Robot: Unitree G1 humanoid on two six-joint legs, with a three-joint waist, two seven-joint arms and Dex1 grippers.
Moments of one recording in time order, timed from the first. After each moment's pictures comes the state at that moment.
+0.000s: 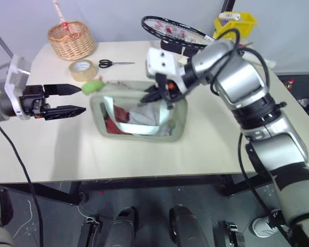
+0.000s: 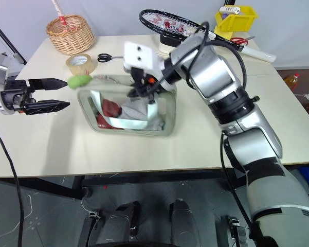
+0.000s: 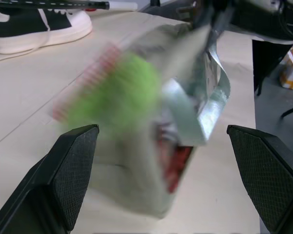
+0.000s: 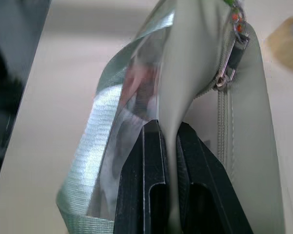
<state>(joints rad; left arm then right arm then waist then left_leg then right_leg) -0.72 1.00 0.19 0.35 -0.55 0.51 -1.51 -1.29 -0.54 0.47 0.17 0.13 0.59 1.32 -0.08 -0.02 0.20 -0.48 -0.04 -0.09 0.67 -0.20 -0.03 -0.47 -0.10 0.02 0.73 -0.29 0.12</state>
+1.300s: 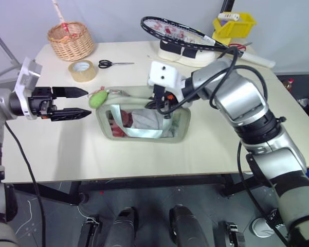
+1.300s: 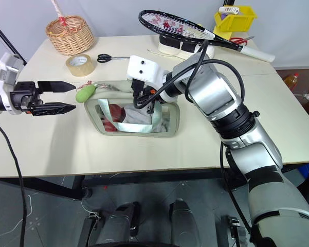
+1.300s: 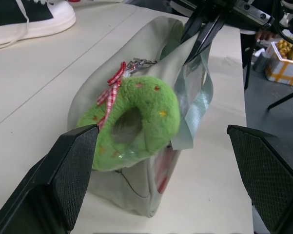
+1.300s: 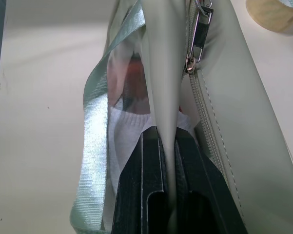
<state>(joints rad) -0.76 0.98 0.14 0.38 -0.52 0.49 -1.55 -1.21 -0.52 0.45 -0.02 0.10 0.89 1.12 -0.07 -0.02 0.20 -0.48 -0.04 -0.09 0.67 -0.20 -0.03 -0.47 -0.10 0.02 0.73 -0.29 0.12</state>
